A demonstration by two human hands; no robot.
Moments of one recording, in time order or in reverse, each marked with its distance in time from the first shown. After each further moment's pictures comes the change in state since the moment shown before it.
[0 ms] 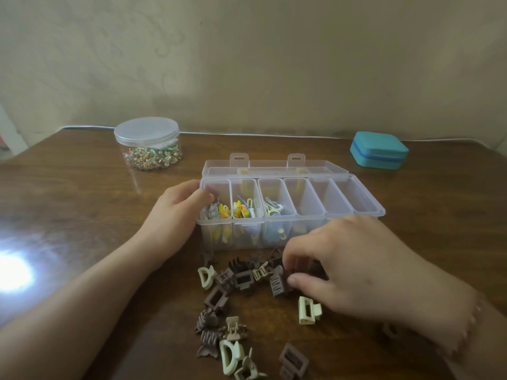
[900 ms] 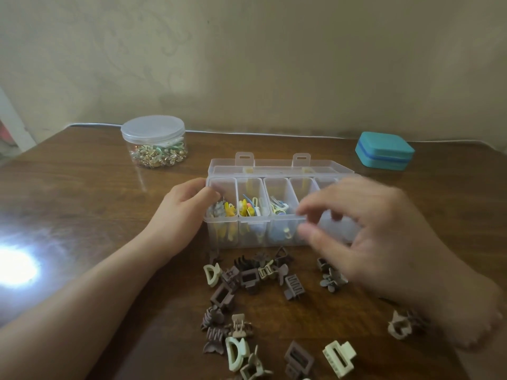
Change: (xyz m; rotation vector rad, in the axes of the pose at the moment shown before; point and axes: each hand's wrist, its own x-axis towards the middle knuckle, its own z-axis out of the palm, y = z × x) left_hand 0.002 -0.002 0.000 -0.006 -0.006 0.005; right_hand 0.004 0.013 -0.001 0.167 0.394 -0.047
